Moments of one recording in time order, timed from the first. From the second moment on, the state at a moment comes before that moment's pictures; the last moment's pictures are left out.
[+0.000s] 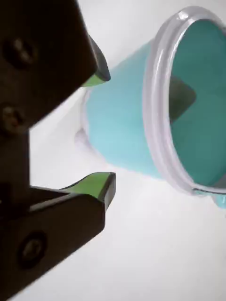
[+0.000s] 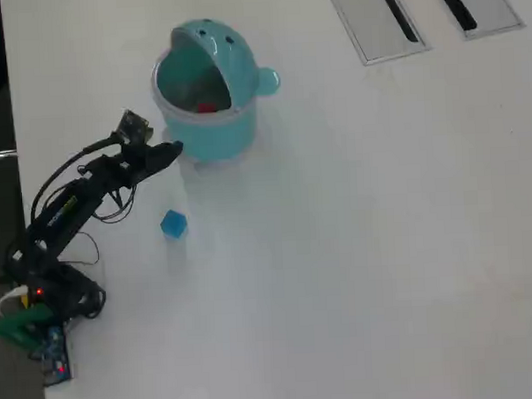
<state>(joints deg) -33.9 106.7 97.7 35.3 -94.5</state>
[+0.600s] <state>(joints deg) -27.8 114.3 117.7 35.3 -96.9</state>
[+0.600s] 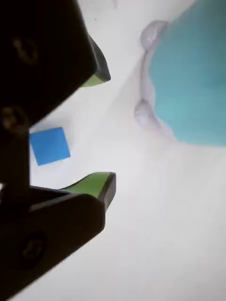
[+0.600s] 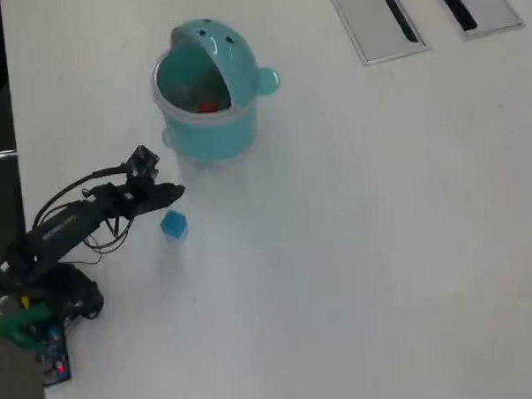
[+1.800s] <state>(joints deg) -23.3 107.2 133.2 28.5 -106.2</state>
